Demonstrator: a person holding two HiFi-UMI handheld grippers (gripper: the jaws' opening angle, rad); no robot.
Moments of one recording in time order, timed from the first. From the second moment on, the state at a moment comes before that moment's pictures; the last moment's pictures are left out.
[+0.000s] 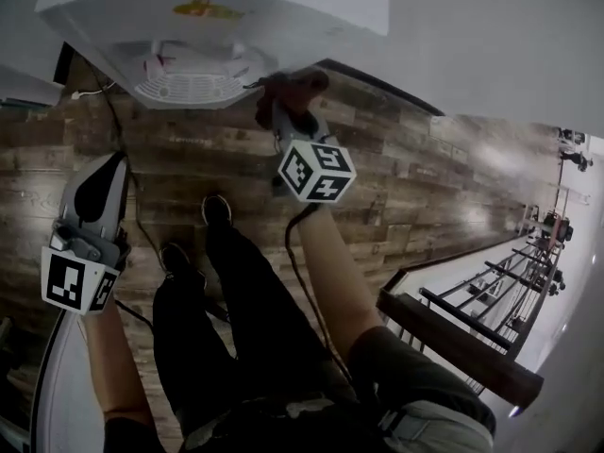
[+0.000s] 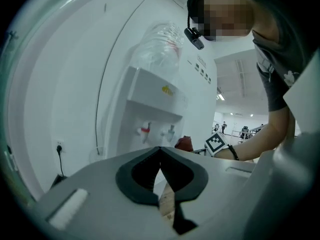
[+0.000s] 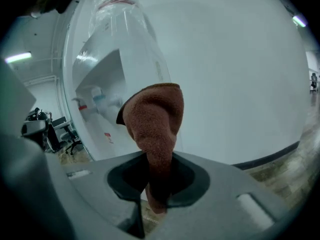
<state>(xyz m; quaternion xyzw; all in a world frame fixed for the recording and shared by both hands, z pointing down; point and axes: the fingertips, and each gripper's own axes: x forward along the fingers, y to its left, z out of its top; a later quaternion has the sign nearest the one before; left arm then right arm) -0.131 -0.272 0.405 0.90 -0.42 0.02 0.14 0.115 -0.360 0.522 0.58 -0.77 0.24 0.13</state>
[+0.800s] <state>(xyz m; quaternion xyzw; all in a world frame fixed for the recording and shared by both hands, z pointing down) -0.152 -0.311 0.735 0.92 -0.36 0.05 0.12 0.113 -0.367 0.853 0.58 -0.76 0.22 0.18</state>
